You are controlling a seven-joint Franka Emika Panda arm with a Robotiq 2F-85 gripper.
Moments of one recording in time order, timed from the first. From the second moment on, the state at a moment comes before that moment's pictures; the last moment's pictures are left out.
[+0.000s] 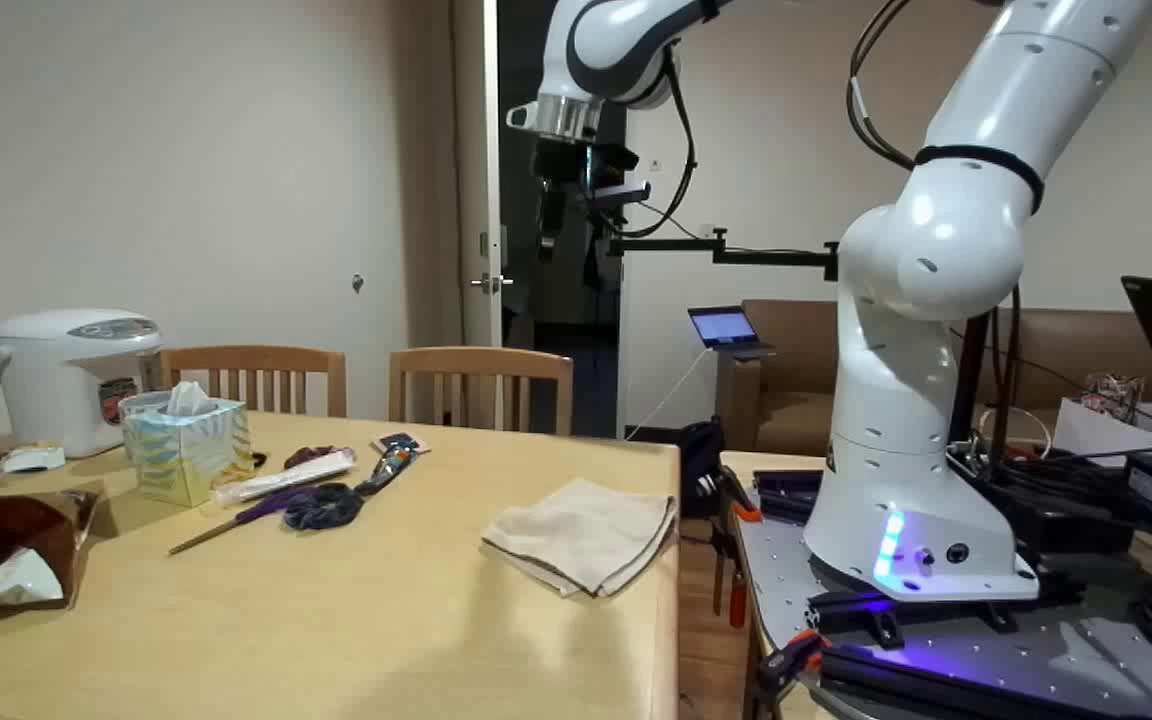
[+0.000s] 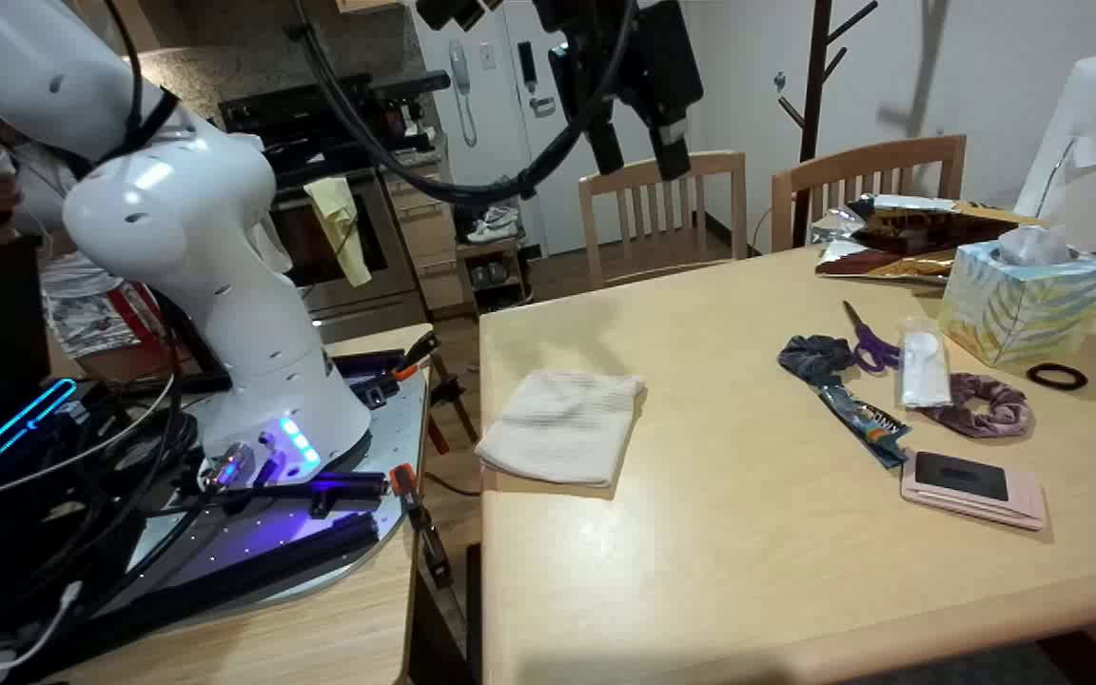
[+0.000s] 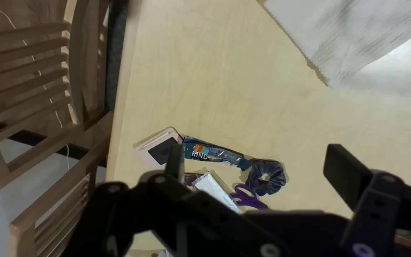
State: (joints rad) arm -0.06 -0.44 -0.34 -2.44 -0.17 2.23 -0.55
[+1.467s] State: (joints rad) arm -0.06 -0.44 -0.34 -2.44 -0.16 2.24 -0.58
